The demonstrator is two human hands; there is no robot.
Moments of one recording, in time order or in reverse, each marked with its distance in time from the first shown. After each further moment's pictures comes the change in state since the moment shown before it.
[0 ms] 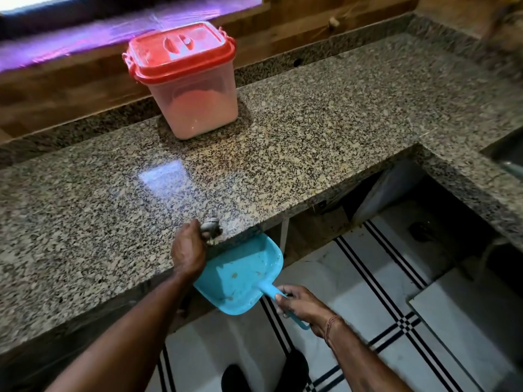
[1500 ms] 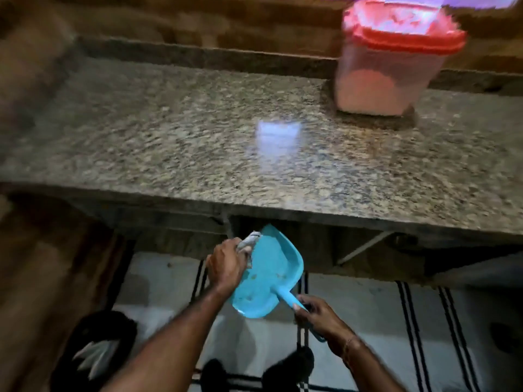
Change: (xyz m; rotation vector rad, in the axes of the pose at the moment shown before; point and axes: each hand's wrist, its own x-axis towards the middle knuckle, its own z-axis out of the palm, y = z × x) left_hand -0.161 -0.173 -0.071 -0.100 0.009 -0.446; right_hand 0.000 0.035 0.144 -0.401 -0.279 -0.082
